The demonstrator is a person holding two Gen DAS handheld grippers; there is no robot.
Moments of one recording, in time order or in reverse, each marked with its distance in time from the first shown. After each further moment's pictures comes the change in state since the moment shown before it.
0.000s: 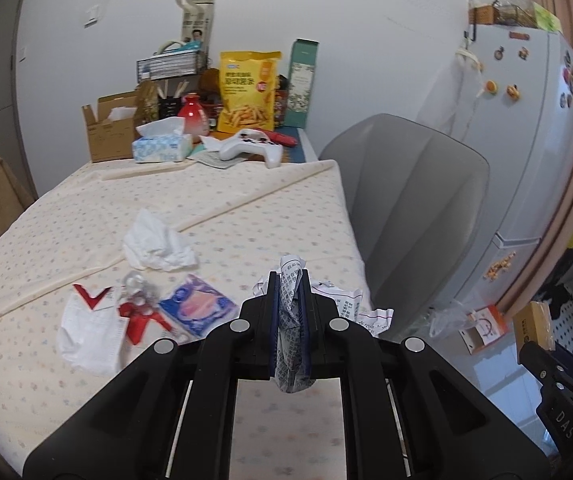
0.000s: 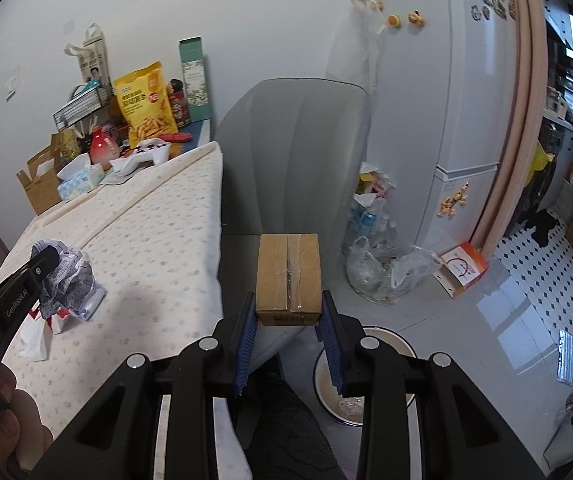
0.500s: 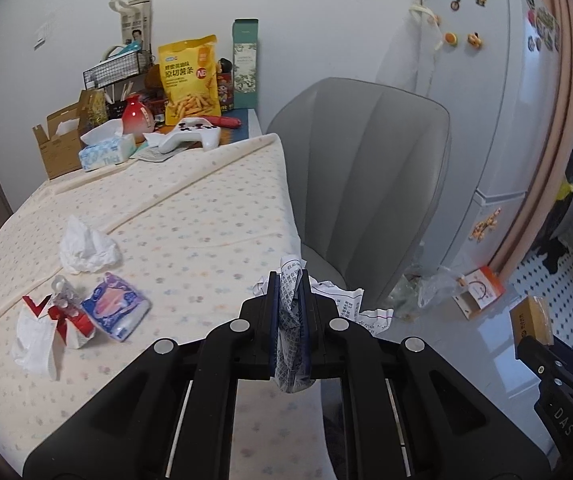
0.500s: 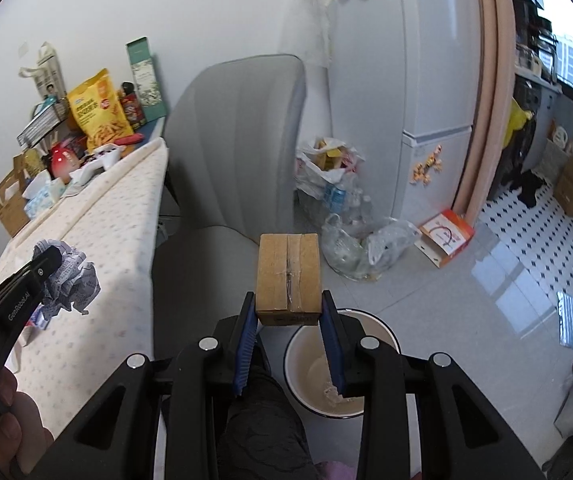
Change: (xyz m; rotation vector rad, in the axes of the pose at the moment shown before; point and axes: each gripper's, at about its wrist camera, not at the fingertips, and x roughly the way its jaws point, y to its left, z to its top) left arm 0.035 -0.089 -0.016 0.138 0.068 -0.043; right arm 0.037 -0.079 -0.011 0.121 0.061 -0.044
